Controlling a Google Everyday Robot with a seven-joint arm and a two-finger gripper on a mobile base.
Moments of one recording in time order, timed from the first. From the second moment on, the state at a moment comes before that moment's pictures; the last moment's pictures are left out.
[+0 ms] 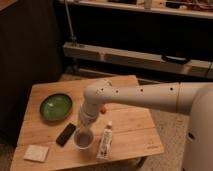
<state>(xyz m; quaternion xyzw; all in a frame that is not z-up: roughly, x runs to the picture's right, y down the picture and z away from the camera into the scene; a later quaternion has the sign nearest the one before) -0.123 0.179 0.699 -0.36 -0.27 -0.11 0.89</state>
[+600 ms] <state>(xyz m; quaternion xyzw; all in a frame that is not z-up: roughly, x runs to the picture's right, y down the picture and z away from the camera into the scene) -0.120 0.180 0.701 -0.36 -0.27 -0.11 0.89</state>
